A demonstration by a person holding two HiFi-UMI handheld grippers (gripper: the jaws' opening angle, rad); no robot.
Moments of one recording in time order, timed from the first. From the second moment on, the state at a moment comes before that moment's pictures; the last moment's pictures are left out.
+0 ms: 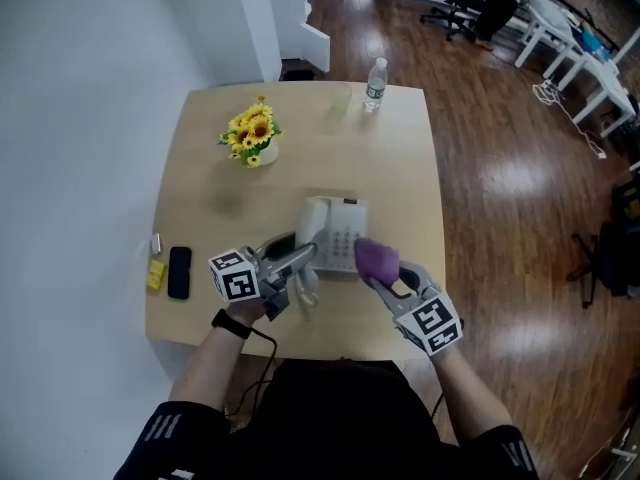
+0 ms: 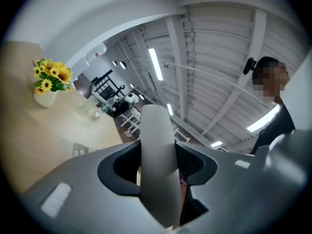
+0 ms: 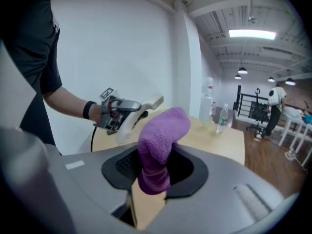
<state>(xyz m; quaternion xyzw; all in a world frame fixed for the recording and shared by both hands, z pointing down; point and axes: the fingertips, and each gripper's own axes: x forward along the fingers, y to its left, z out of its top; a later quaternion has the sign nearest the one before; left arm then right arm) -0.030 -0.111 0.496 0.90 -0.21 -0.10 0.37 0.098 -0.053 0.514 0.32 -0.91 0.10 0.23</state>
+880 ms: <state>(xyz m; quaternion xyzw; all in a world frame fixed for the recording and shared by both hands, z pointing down) -0.104 -0.033 0.375 0.92 -0.11 -0.23 0.31 -0.083 -0.038 0.381 0.13 -0.90 -0.30 0.31</state>
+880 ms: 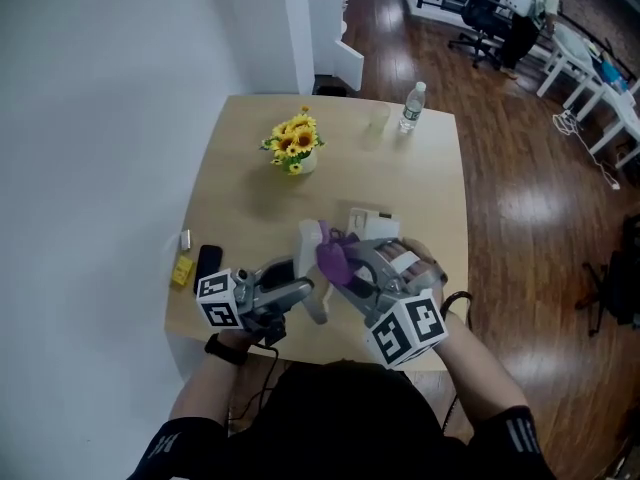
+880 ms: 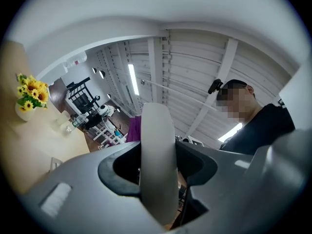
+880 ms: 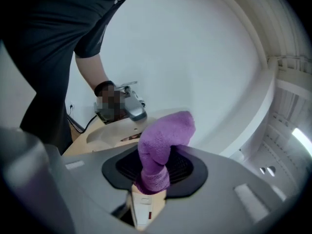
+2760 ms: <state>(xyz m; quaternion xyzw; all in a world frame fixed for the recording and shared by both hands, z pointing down) -0.122 -0.040 0.319 0.87 -0.11 -0.38 0.29 -0.086 0.025 0.413 0.06 -0.92 -0.23 0.31</state>
